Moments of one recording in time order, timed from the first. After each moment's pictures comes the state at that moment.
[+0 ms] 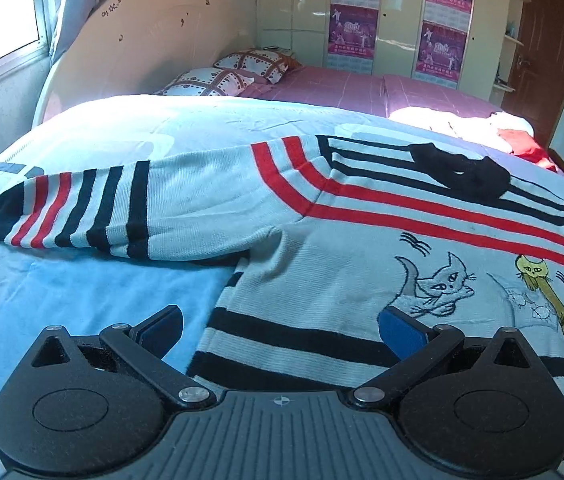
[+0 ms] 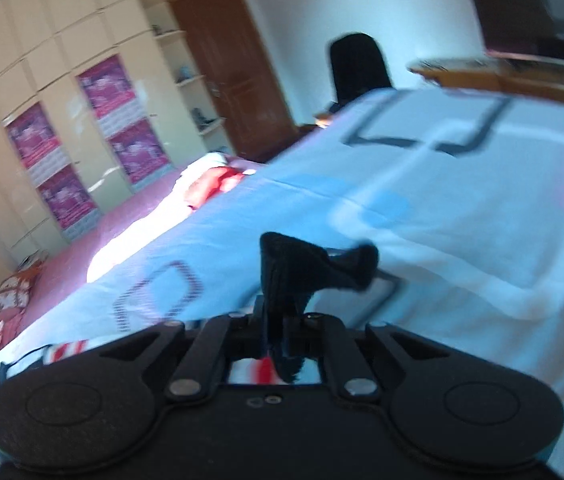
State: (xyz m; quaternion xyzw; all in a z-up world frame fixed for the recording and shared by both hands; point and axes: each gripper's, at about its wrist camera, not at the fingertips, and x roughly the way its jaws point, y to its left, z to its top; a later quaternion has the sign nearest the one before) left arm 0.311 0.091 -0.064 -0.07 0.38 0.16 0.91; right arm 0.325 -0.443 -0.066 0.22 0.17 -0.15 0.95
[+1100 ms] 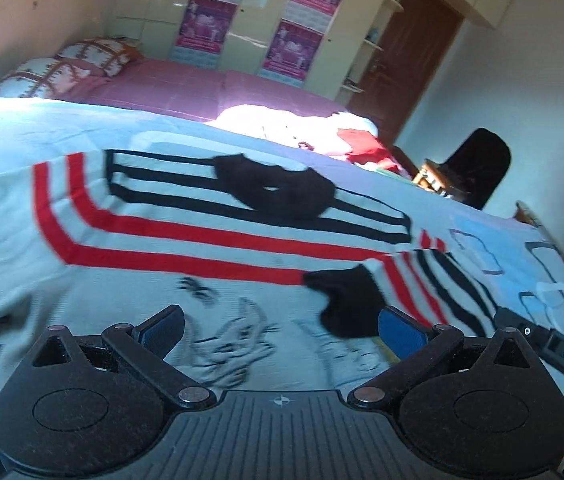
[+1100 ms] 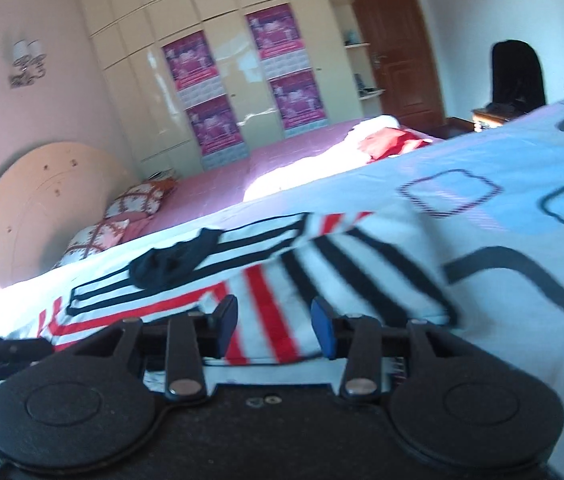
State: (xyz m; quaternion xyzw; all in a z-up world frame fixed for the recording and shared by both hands) left arm 0.398 0.029 -0.068 -0.15 0.36 -0.10 0.91; right arm 0.295 -0.252 -0.056 0.16 0.21 0.01 0.97
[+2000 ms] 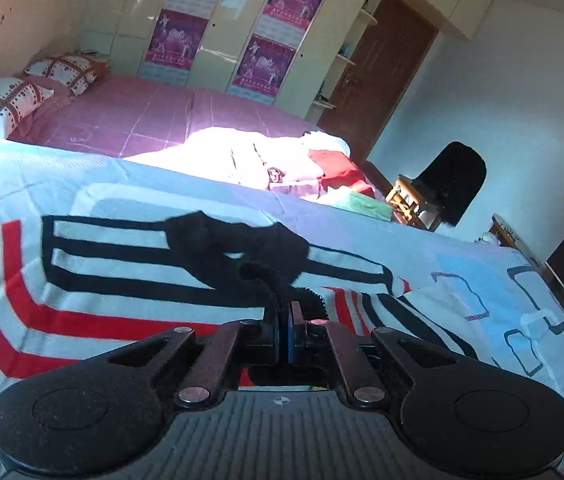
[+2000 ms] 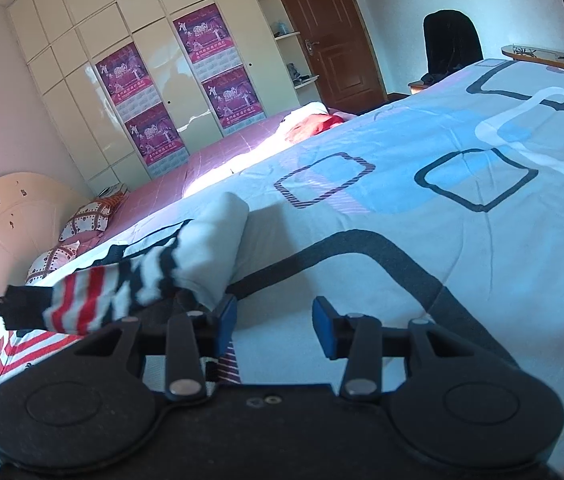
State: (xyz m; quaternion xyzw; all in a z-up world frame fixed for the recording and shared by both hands) left arm 0.458 0.042 -0.045 -0.16 0.33 -0.13 0.92; right arm 0.287 -0.332 -0.078 0.20 0.22 -0.04 0.95
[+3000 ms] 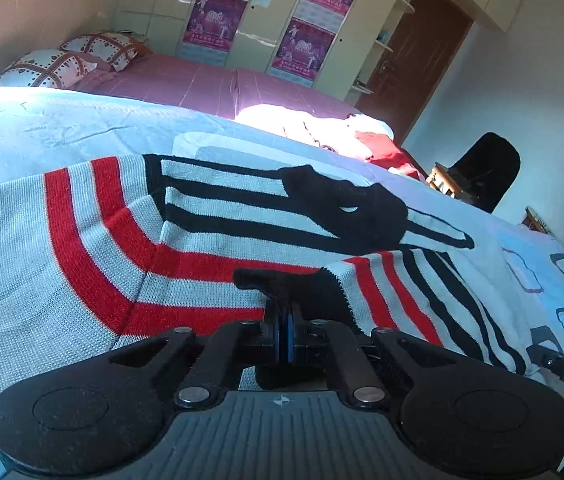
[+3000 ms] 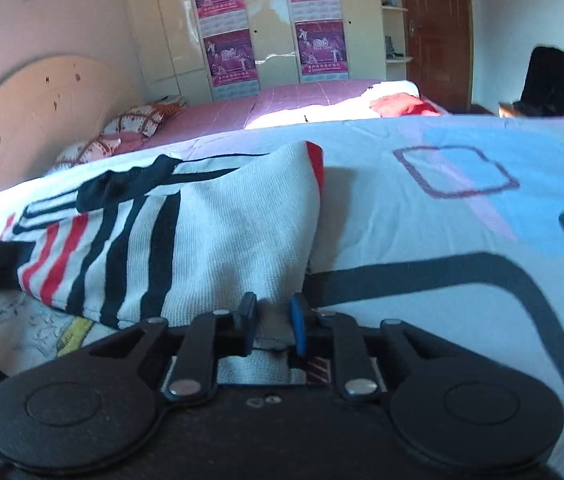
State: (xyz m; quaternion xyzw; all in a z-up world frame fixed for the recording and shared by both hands) left arm 0.450 0.101 -0.110 -0.15 0.37 -0.09 0.91; right arm 0.379 -0.270 -0.091 0.06 0.29 0.06 0.95
